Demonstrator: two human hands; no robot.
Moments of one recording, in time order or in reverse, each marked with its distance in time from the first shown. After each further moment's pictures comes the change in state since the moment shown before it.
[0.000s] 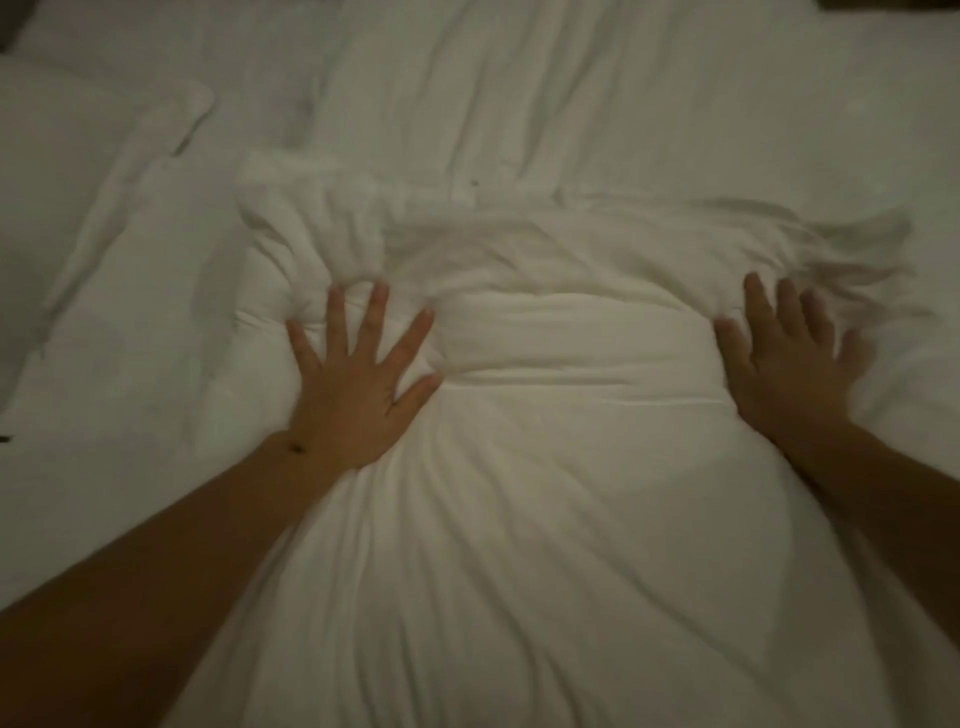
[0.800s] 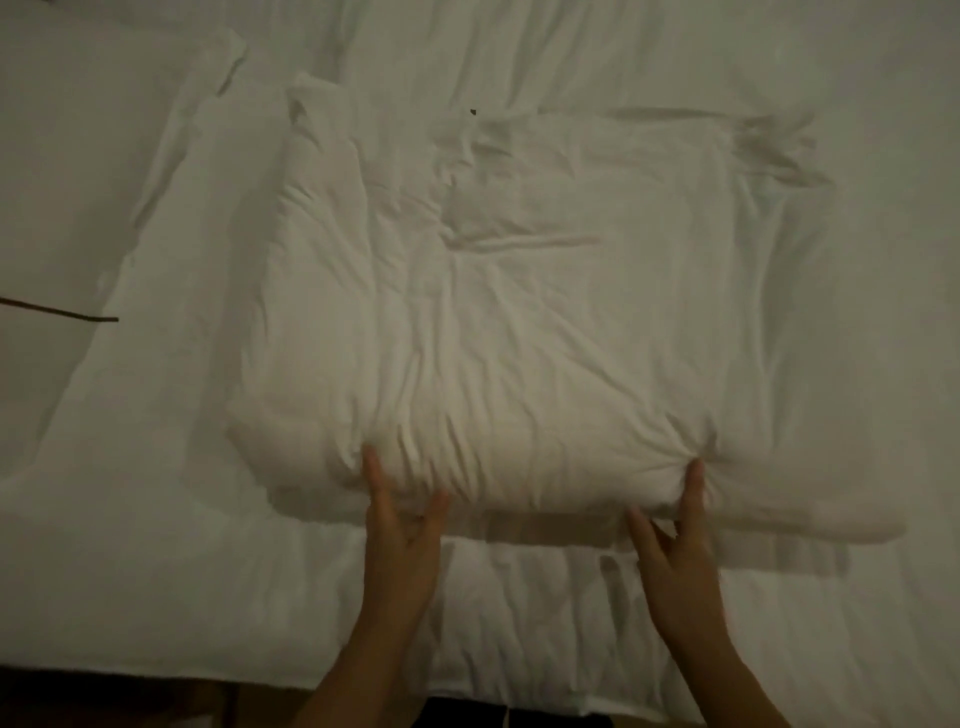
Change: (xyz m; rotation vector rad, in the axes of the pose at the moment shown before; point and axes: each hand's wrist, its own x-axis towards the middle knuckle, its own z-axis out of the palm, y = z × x) left_hand -0.330 0.099 -0.032 -1.360 -0.070 -0.695; right_hand -0.398 -0.004 -0.019 0.994 -0.237 0.351
